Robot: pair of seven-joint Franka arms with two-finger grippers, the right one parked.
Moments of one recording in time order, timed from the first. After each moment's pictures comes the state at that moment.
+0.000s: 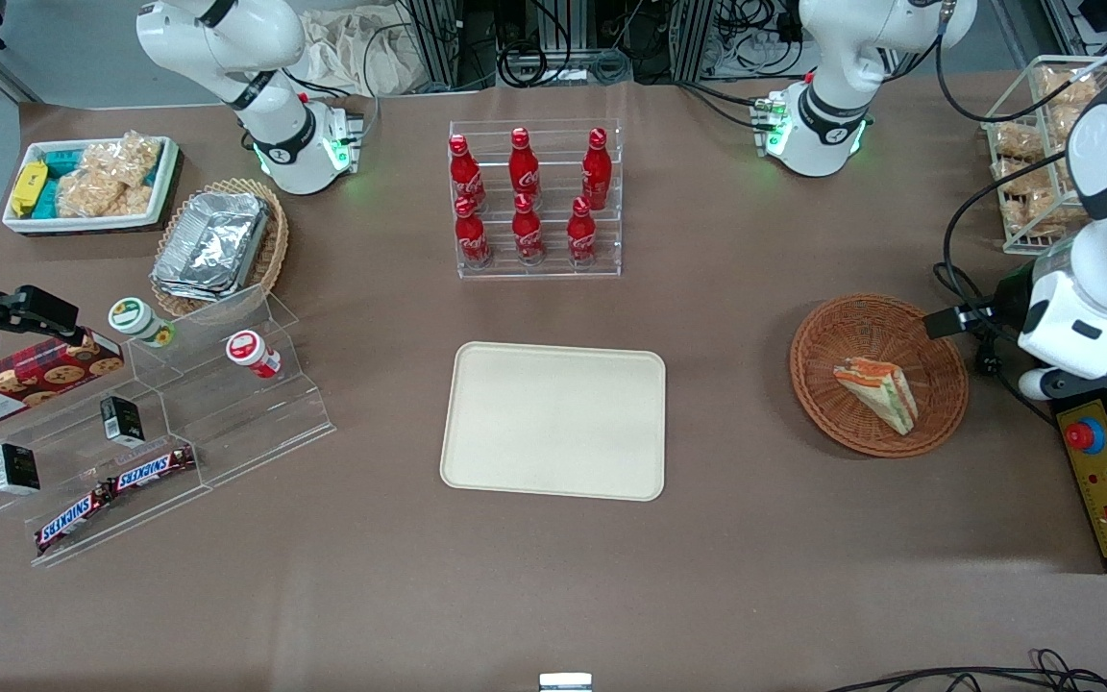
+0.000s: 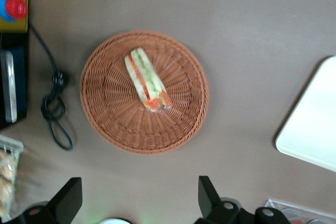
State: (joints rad) arm -0.29 0.16 0.24 -1.60 -0.02 1.58 -0.37
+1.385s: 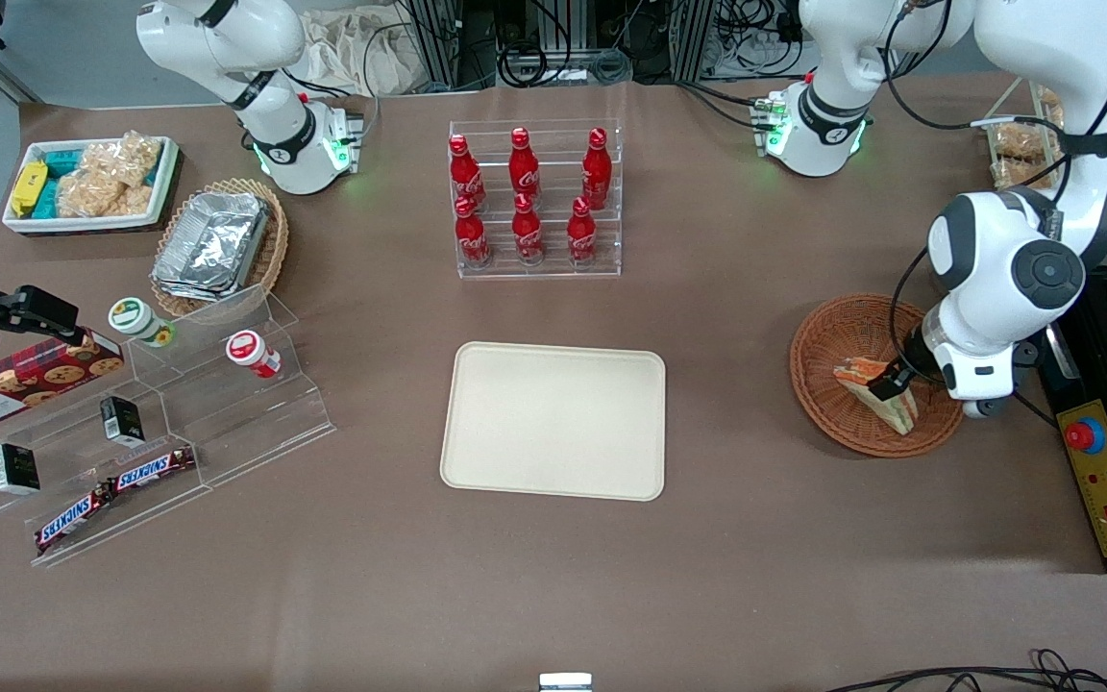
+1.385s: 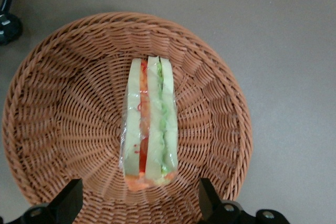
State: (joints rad) arm -0.26 0.19 0.24 -2.20 0.00 2.37 -0.84
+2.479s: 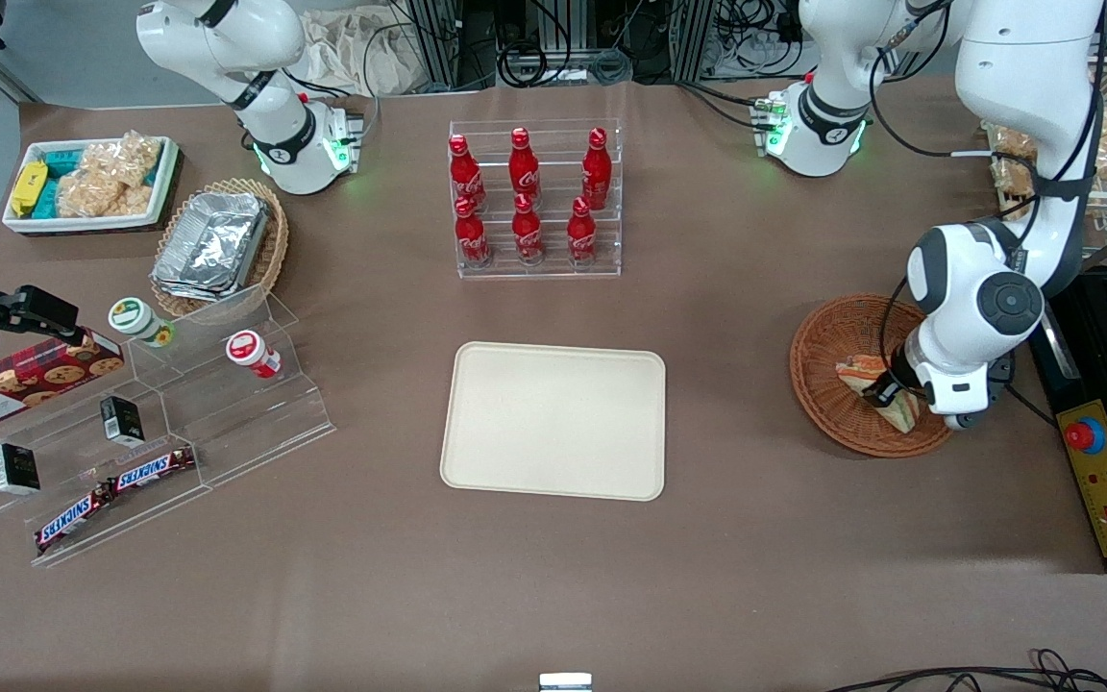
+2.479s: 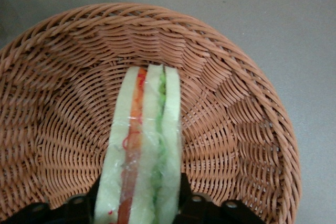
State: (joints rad) arm -0.24 0.31 0.24 -2.22 0.00 2.50 -0.83
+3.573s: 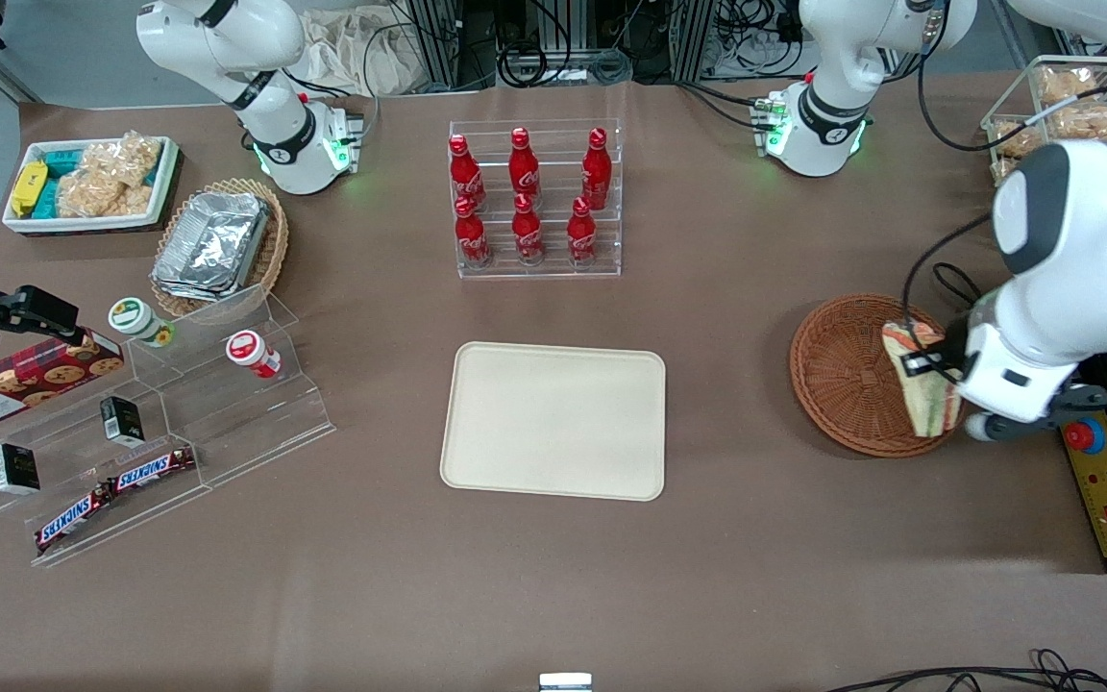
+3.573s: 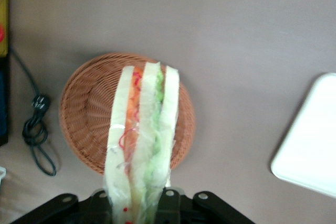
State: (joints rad) arm -0.31 0.25 0.16 -1.54 0.01 1.68 -0.35
